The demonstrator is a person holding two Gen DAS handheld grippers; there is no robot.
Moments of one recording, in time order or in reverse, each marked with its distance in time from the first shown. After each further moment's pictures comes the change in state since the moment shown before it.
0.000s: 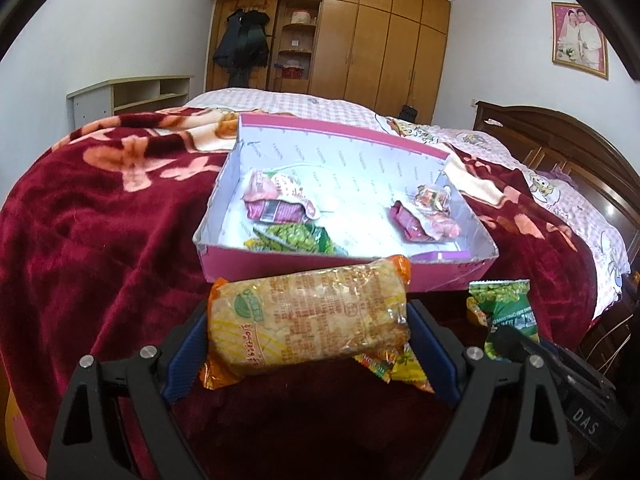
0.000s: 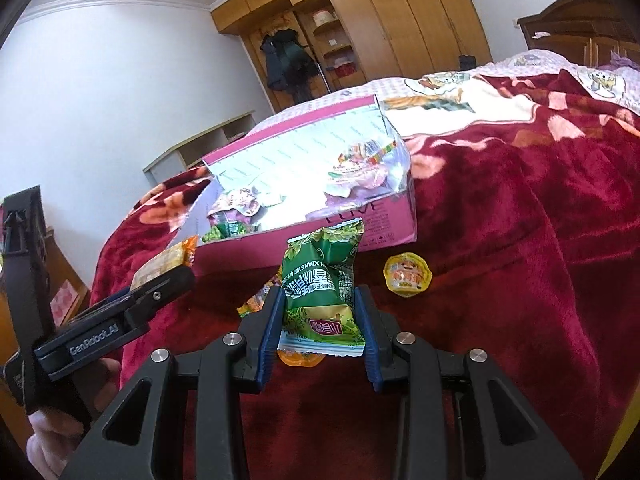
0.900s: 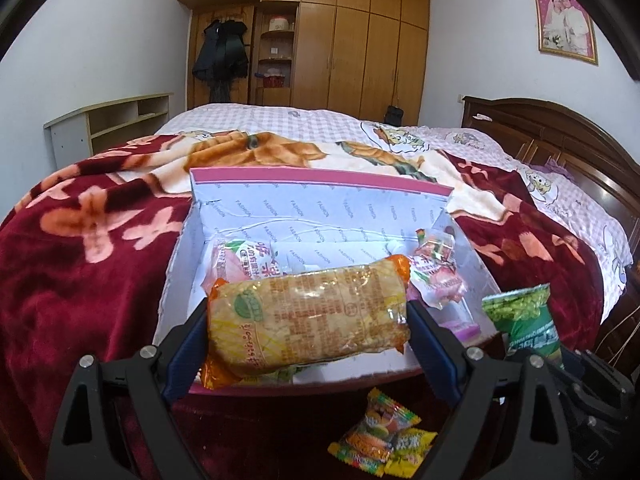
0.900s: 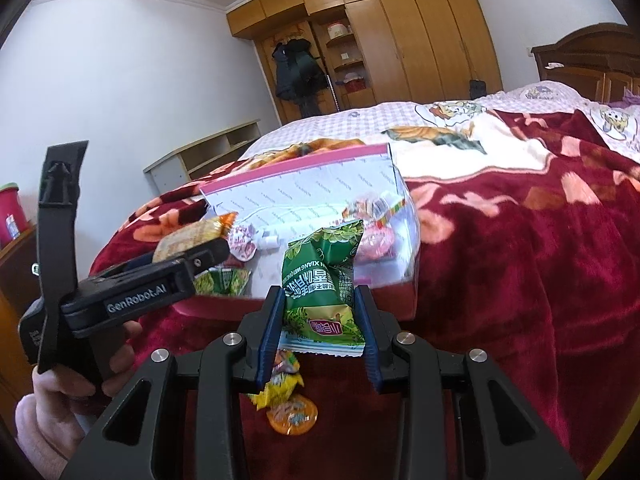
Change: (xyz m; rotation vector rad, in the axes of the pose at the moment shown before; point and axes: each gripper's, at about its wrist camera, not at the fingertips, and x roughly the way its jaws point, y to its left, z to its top) left arm 0.051 -0.019 0.065 0.077 -0.016 -0.022; right arm 0.019 0.004 0.053 -0.079 -0.041 -0.019
